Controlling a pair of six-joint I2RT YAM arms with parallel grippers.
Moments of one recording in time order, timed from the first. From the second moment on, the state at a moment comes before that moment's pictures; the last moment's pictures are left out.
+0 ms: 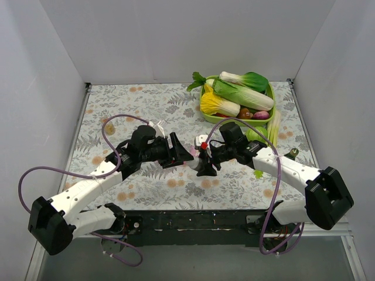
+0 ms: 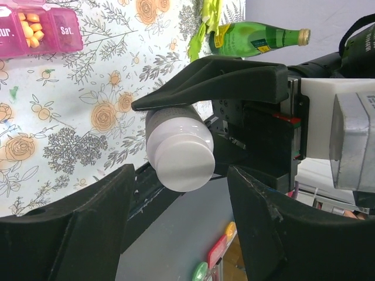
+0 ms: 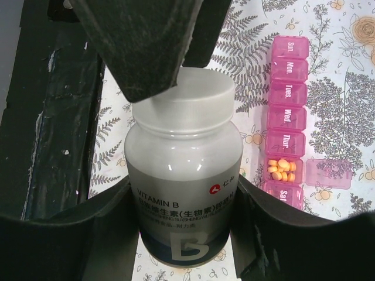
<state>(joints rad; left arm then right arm) -0.68 1.07 0.81 -0.28 0.39 -0.99 0.71 1.33 0.83 -0.25 -0.85 -0.53</state>
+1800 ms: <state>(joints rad) -0.69 1.12 0.80 -0.23 0.64 -0.45 0.70 1.39 0.84 -0.33 -1.02 -0.52</state>
